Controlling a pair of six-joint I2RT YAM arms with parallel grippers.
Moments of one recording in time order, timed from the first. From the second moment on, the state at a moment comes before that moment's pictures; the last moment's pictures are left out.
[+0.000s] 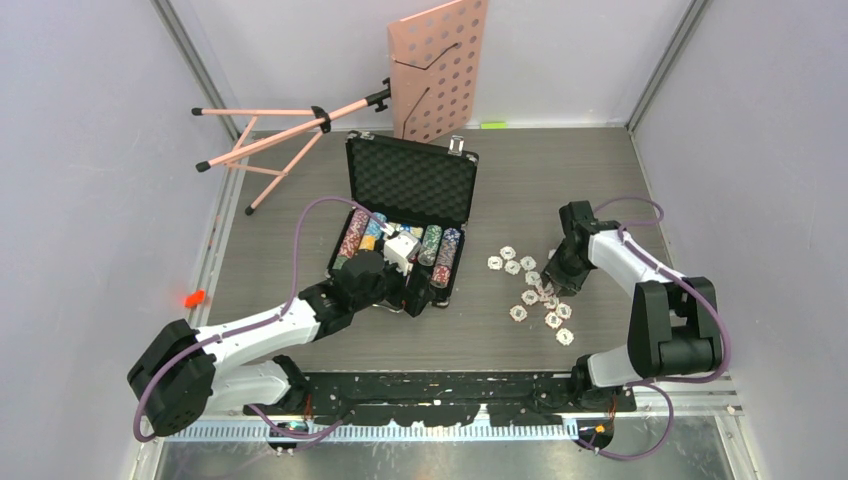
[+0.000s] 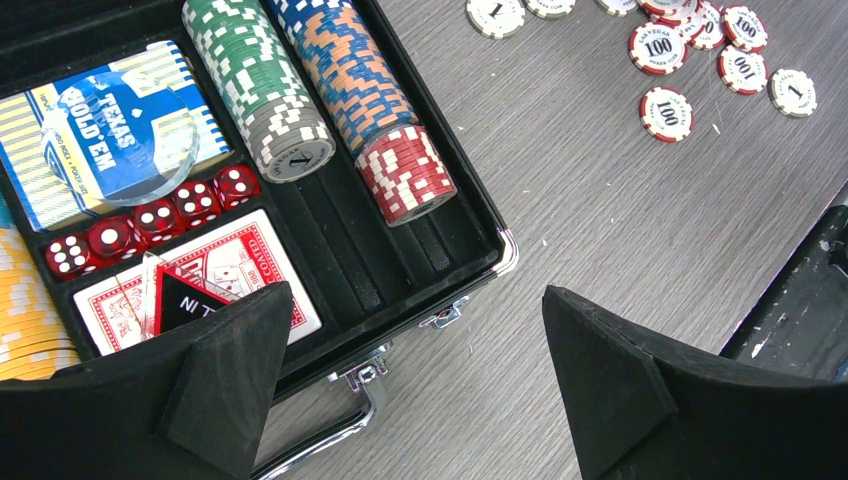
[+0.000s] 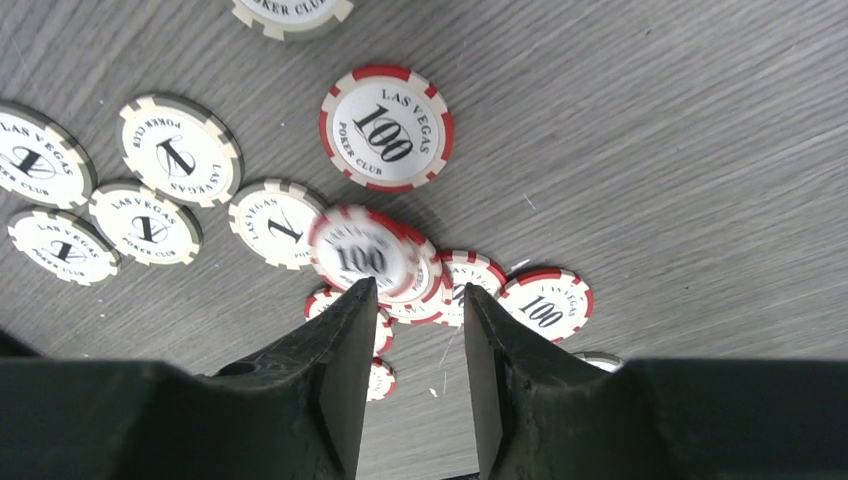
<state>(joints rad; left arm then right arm) -0.85 1.14 0.53 0.15 0.02 -0.18 0.08 1.45 0.82 -0.75 0.07 0.72</state>
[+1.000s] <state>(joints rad) -0.85 1.14 0.53 0.15 0.02 -0.18 0.10 1.29 0.77 -0.82 0.15 0.79</state>
